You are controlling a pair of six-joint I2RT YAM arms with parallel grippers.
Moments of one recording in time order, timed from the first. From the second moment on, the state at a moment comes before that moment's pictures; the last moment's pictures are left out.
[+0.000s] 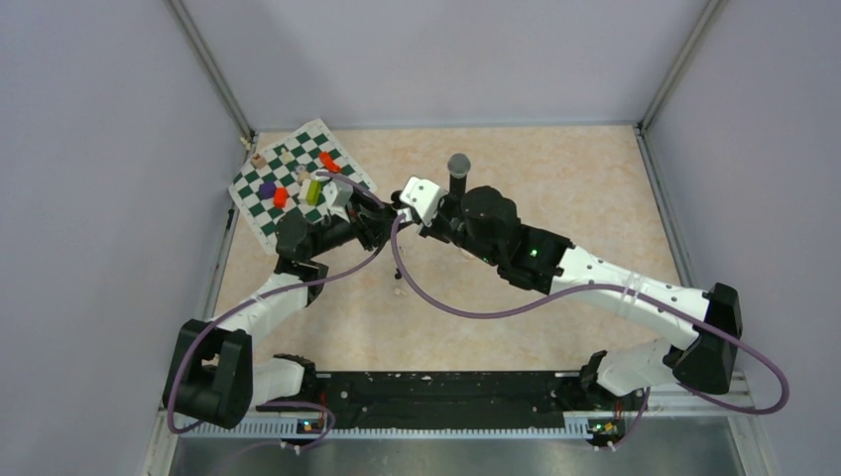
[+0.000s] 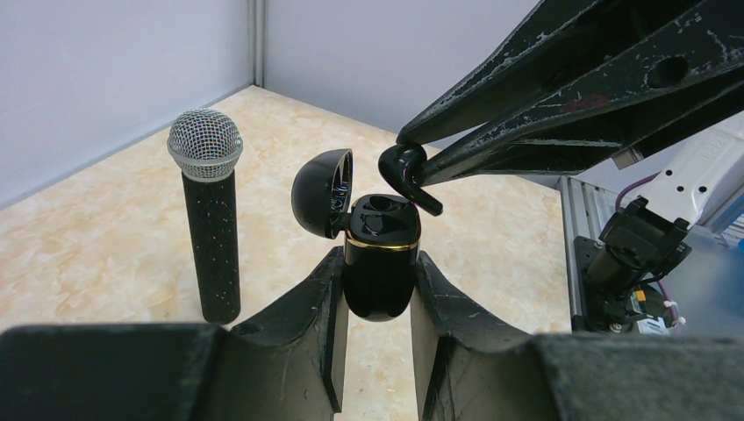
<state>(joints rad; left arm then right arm) -0.27 1.22 0.55 1.03 0.92 -0.47 1.05 1.34 1.23 -0.10 0.22 -0.49</state>
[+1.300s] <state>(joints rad) -0.27 1.22 0.55 0.98 0.87 -0.55 1.06 1.41 1.23 0.08 0.36 -0.49</state>
